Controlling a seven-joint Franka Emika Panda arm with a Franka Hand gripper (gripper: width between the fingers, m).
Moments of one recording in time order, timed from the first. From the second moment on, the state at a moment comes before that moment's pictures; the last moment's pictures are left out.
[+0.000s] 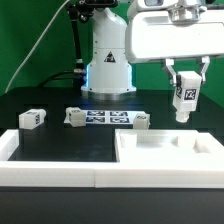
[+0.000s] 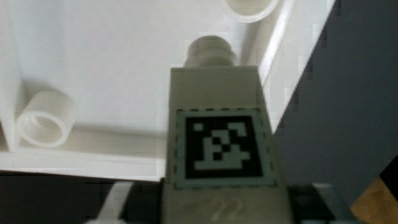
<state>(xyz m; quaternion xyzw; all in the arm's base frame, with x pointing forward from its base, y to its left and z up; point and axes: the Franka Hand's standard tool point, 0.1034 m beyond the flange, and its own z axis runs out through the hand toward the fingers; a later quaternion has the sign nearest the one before) 0.555 0.102 0.133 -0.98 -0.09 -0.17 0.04</state>
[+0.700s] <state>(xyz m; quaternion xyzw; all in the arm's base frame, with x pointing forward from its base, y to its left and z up) 0.599 0.104 0.116 -0.98 -0.12 -0.18 0.04</state>
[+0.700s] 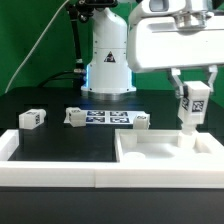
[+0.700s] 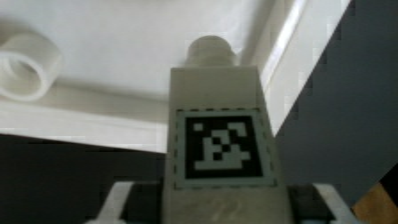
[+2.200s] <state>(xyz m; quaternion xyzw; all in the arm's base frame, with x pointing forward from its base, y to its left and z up) 0.619 0.119 0.097 -0.97 -0.12 -0.21 0.05</state>
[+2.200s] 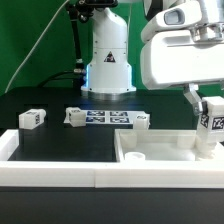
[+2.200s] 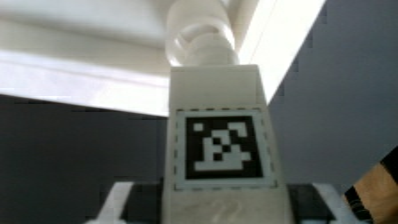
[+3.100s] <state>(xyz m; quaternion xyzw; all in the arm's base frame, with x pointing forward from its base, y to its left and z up) 0.619 0.118 0.080 -0.96 -0.11 -0.27 0.04</state>
